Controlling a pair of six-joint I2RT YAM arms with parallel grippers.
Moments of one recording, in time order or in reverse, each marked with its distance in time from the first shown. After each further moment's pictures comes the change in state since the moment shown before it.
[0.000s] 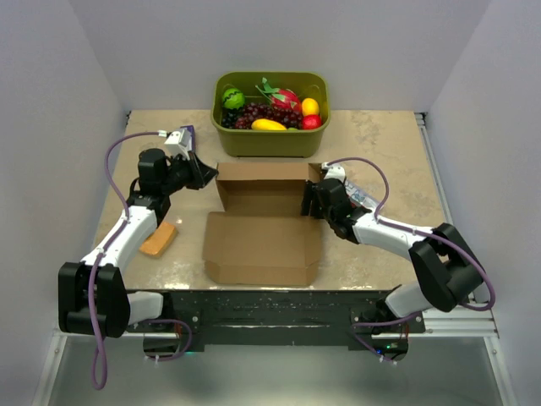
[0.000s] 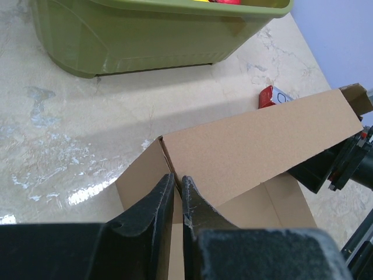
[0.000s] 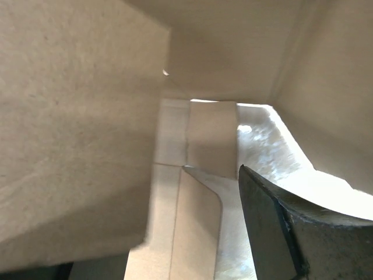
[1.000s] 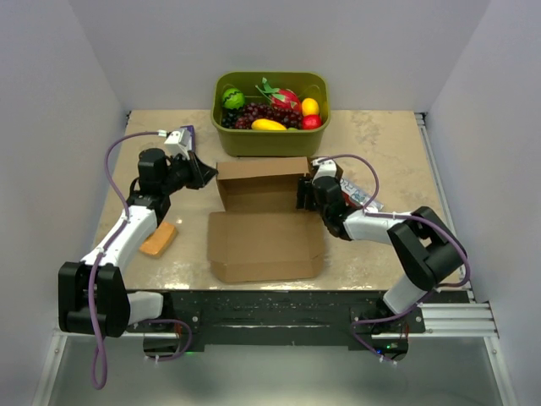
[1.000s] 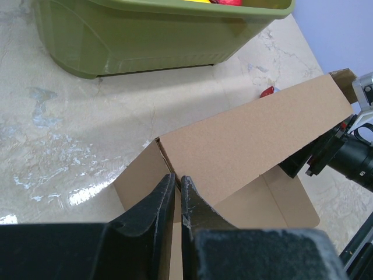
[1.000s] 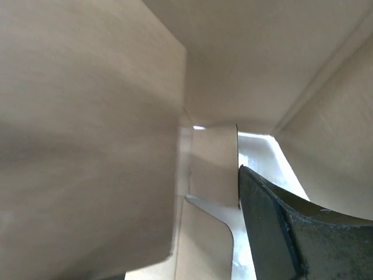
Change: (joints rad) left arm 0.000 0.002 0.002 0.000 -0.004 0.001; right arm -0.024 0.161 0.006 0.294 0.002 -0.161
